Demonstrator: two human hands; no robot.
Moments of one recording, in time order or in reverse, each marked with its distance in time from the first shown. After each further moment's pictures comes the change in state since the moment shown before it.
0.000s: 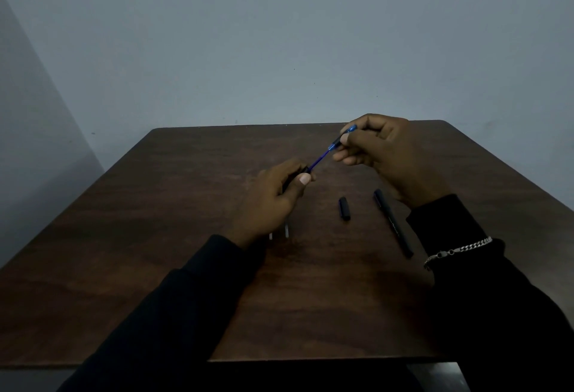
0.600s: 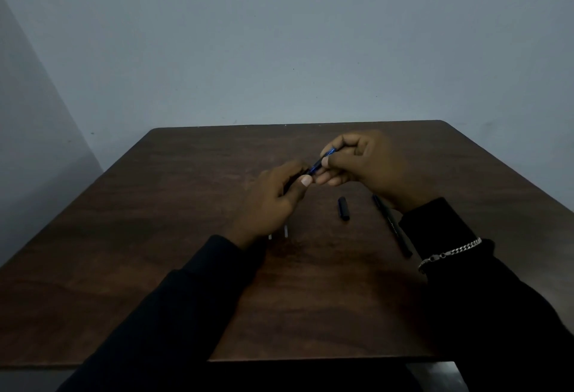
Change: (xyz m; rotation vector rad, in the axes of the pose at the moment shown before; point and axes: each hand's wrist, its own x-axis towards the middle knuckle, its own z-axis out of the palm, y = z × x) left_hand 0.000 -0.005 0.002 0.014 -0.018 0.039; right_hand -0.004 0.006 0.011 -0.064 -0.209 0.101
